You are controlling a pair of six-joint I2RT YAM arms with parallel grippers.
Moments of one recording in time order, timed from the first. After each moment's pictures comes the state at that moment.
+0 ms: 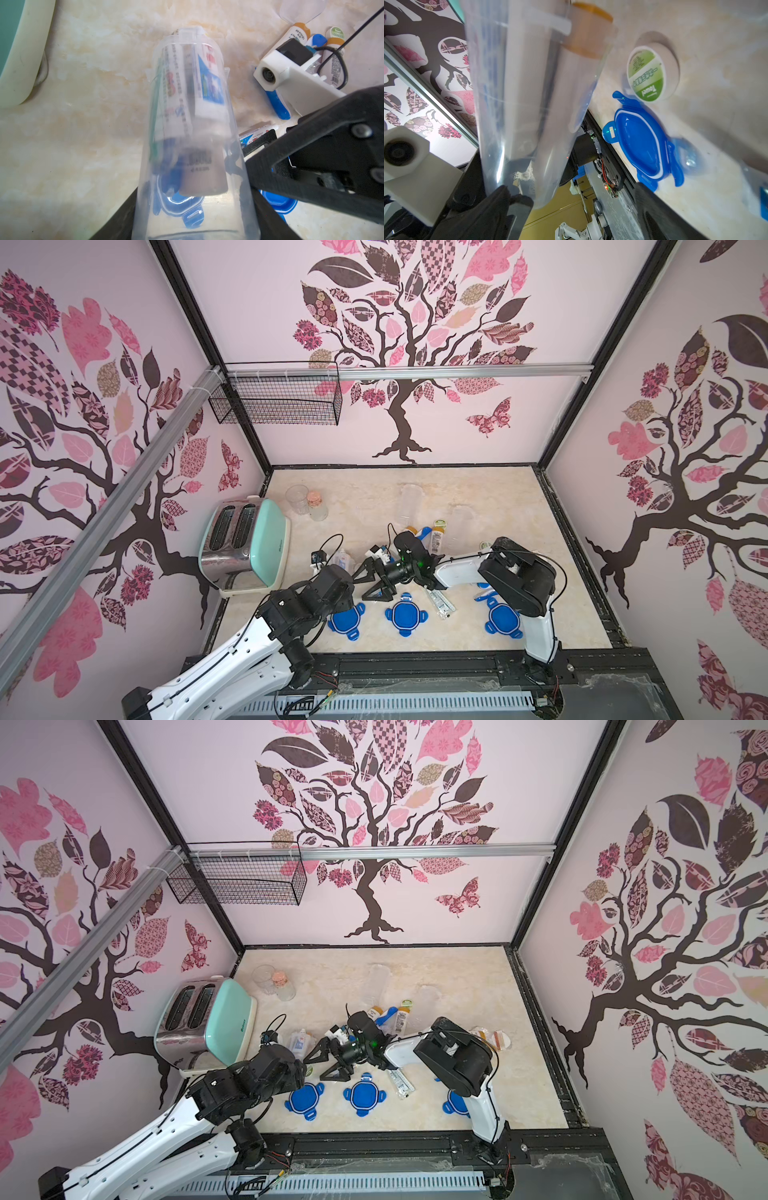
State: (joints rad) left arm -0.82 0.74 0.70 -1.00 -0.36 -0.88; right arm 0.91 2.00 1.02 0.59 -0.92 1.43
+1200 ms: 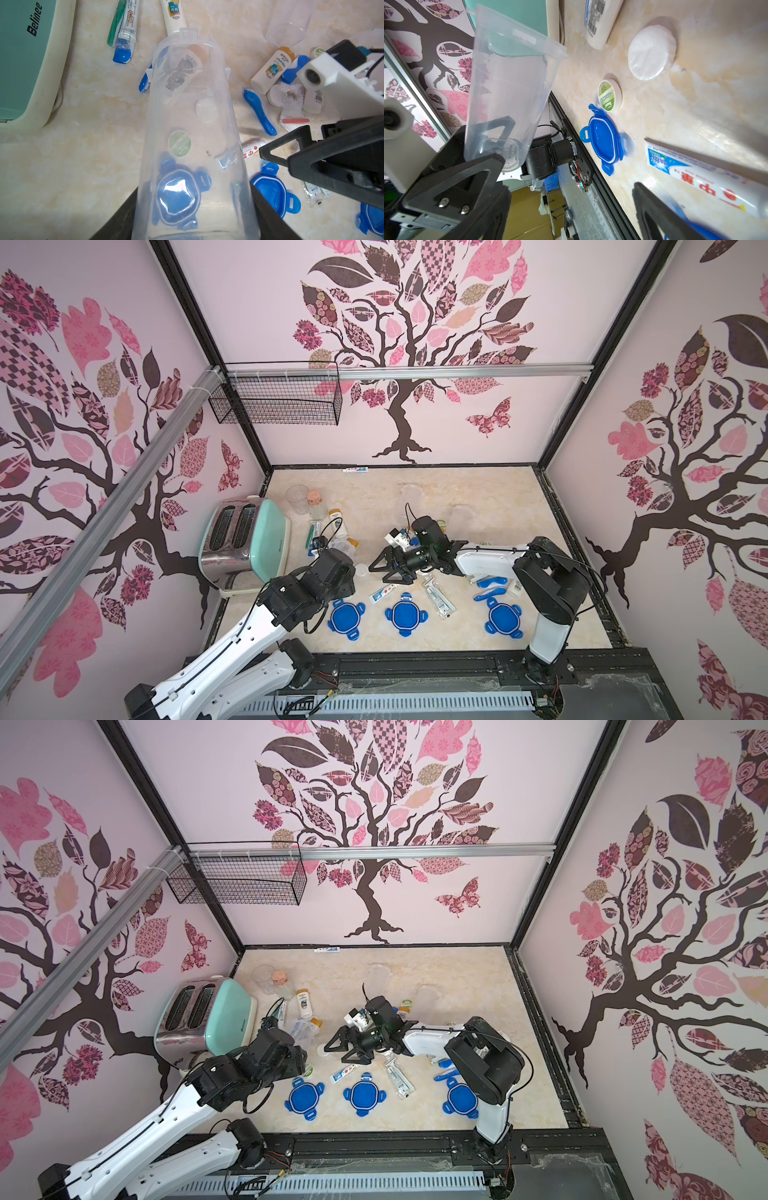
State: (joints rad) left arm -0.75 0.83 0.84 -1.01 -0.35 -0.80; right arm 0.77 1.82 0.99 0.22 -0.88 1.06
